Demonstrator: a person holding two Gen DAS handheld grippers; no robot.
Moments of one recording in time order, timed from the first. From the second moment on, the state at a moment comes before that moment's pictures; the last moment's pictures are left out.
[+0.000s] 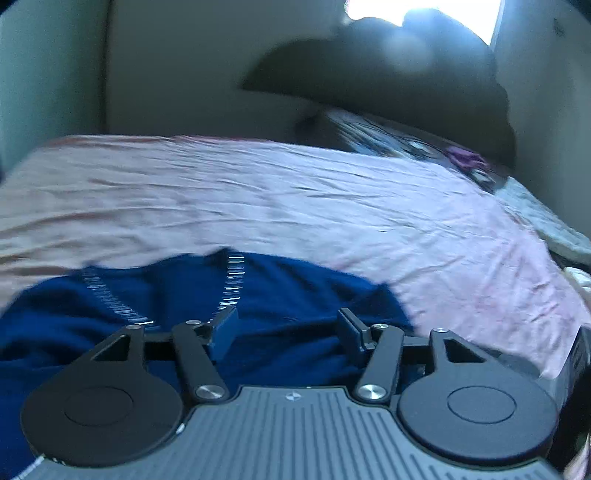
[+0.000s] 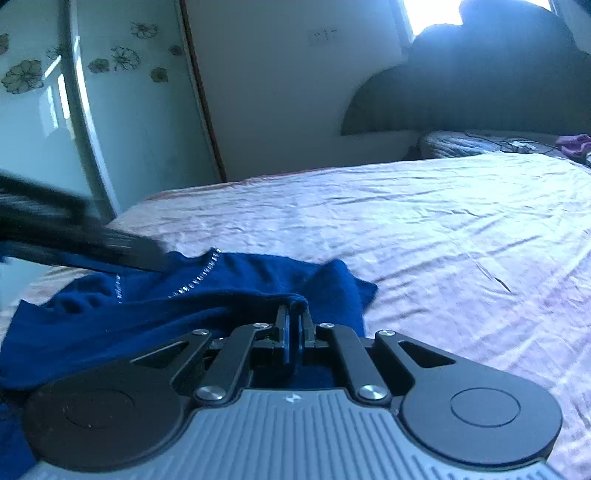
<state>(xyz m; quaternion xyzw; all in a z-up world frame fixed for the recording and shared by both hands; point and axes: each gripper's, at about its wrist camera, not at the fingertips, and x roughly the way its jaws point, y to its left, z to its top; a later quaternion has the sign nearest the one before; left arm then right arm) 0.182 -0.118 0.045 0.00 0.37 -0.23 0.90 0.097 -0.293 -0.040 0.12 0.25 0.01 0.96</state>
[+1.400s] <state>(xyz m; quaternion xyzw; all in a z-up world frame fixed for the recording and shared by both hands) 0.138 0.005 0.000 -0.01 0.40 -0.14 0.91 0.072 -0.286 -0.036 -0.07 0.26 0.03 0.96</state>
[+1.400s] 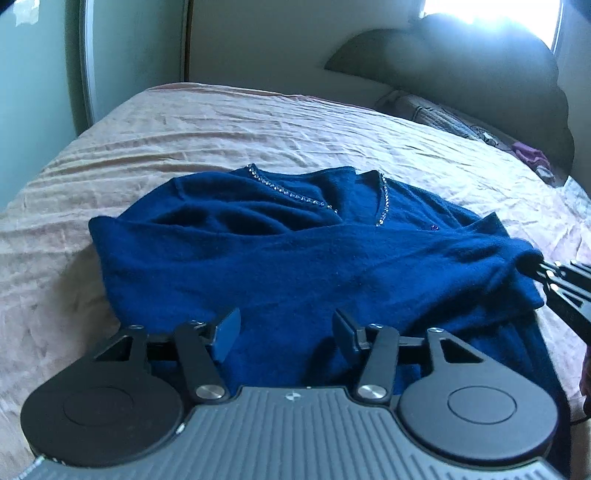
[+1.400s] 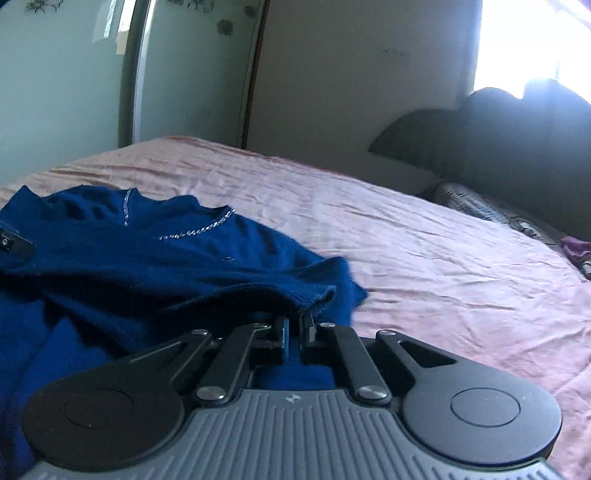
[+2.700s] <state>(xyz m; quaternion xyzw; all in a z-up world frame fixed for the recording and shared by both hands) -0.053 0.096 0.006 -0.02 0.33 -0.03 0.94 -0.098 -0.138 -0.043 -0.15 0.21 0.31 0.91</state>
